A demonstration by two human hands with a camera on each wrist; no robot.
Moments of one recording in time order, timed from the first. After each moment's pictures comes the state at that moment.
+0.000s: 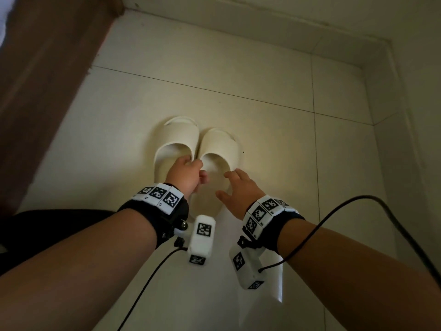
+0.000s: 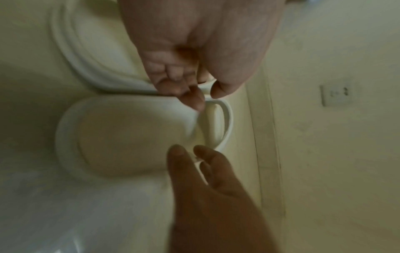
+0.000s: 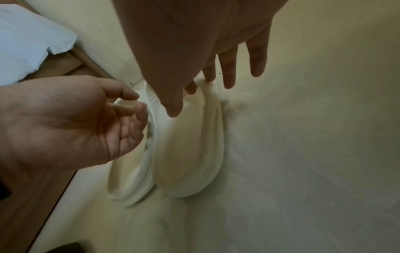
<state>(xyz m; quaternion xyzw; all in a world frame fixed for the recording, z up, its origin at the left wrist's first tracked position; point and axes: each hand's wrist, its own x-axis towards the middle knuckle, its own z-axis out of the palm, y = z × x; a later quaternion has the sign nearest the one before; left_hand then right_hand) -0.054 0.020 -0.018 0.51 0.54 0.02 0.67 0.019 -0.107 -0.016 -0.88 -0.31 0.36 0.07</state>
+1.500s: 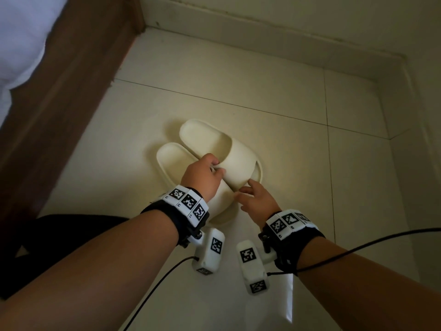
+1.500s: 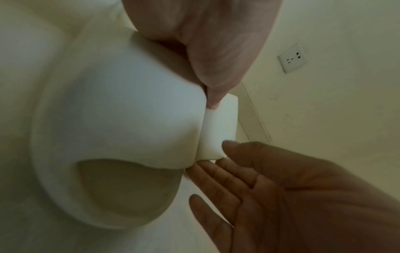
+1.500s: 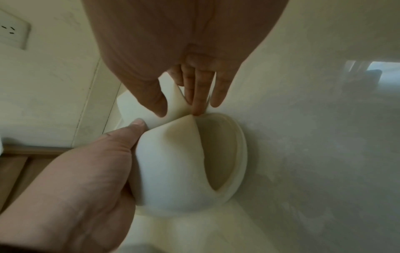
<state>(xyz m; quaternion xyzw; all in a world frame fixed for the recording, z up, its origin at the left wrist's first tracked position) -0.055 0.037 -0.018 0.79 0.44 0.02 0.42 0.010 -0.094 -0.015 -0.81 -0.07 0.42 0.39</state>
